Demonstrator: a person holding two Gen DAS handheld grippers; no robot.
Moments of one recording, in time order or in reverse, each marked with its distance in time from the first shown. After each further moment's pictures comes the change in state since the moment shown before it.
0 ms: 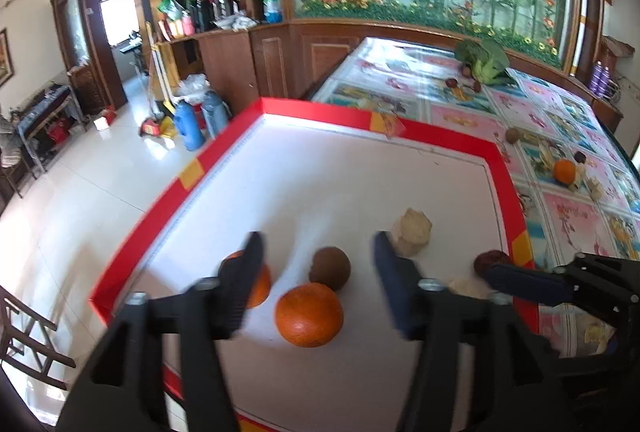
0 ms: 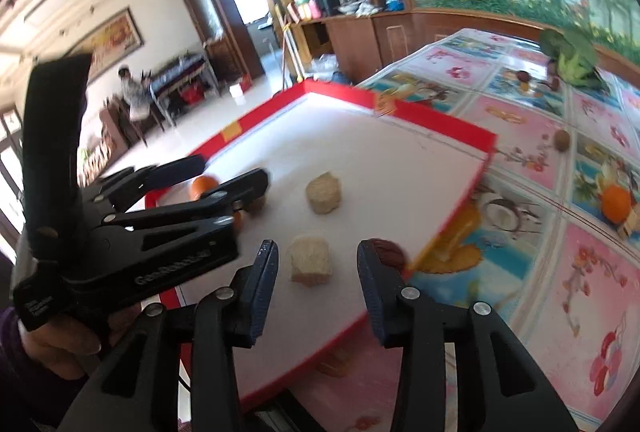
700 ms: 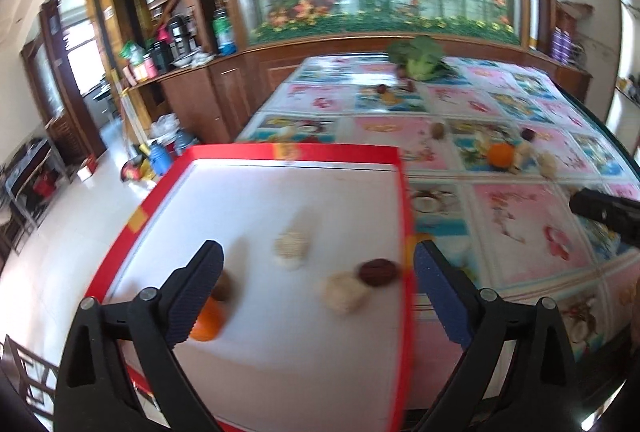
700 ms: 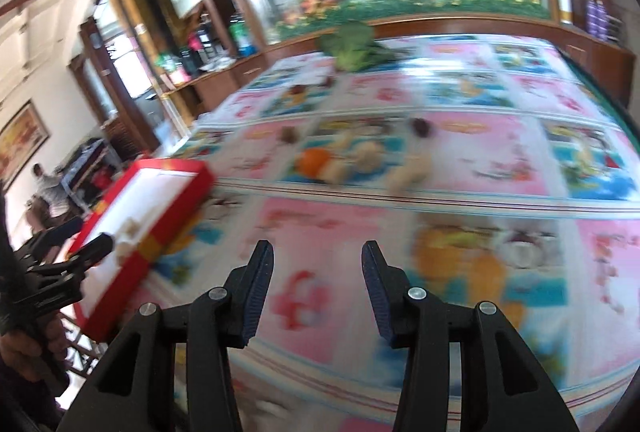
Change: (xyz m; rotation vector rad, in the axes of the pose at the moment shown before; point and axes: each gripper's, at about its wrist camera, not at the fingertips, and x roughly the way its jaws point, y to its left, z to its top) left arm -0.030 -0.088 0.005 0.182 -0.052 -0.080; right arm -0.138 -0.154 -0.056 0.308 -0.124 -0.350
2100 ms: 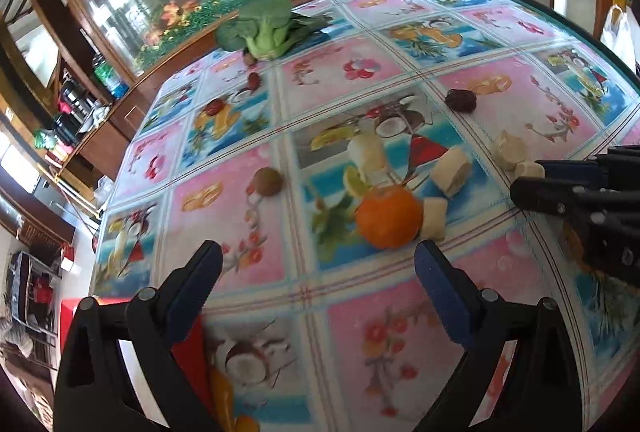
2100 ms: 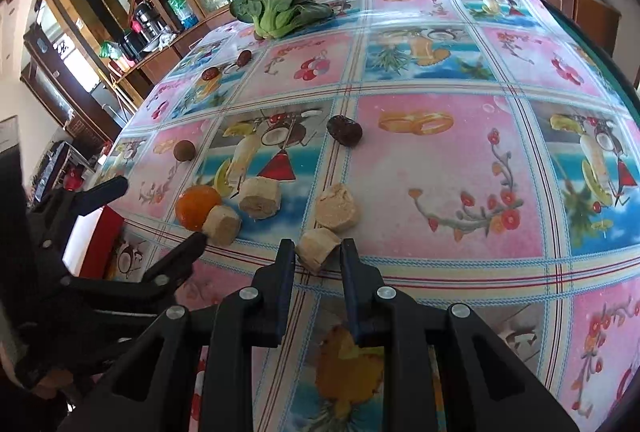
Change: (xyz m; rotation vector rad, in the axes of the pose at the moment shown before) left arm 0.125 -0.176 0.083 0.398 0.156 -0.111; right arm 0.073 -0.053 0.057 0.125 0.195 -0.054
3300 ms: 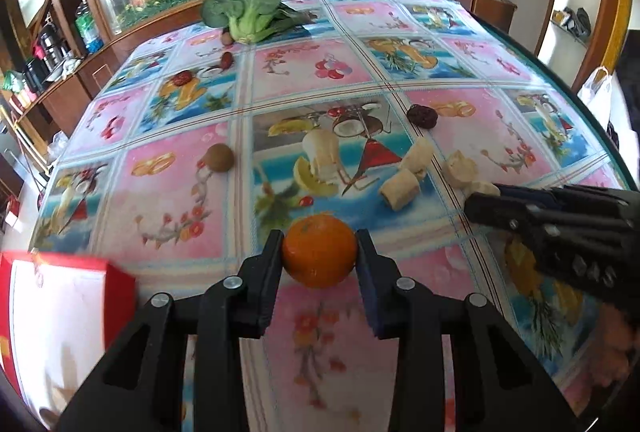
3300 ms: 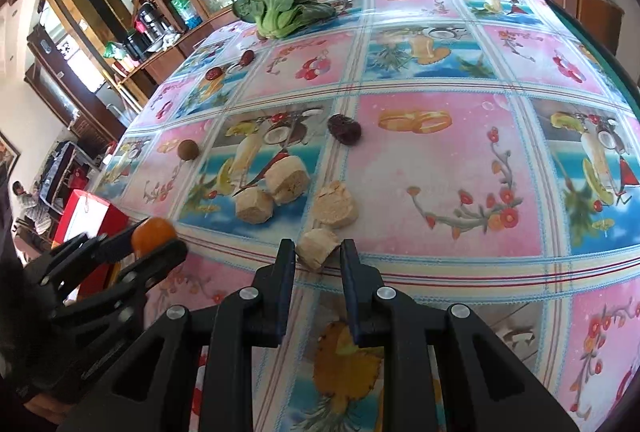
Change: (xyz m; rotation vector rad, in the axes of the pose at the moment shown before) left arm -0.013 0.004 -0.014 -0.193 -0.011 -0.196; right arm 0.000 0.002 -0.001 -0.028 -0.002 0.027
